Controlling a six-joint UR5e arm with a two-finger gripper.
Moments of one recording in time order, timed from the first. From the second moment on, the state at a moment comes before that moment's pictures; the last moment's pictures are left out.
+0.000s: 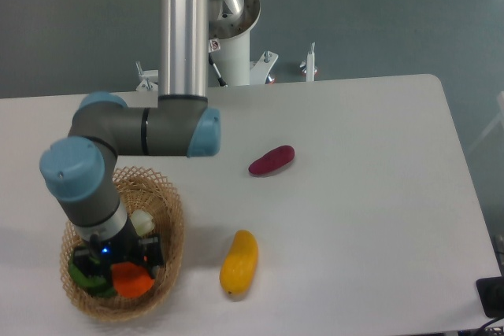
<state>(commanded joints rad) 1.98 -2.08 -1.42 -0.87 1.67 0.00</state>
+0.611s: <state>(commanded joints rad) 2.22 -1.97 -1.43 -1.02 1.67 0.41</state>
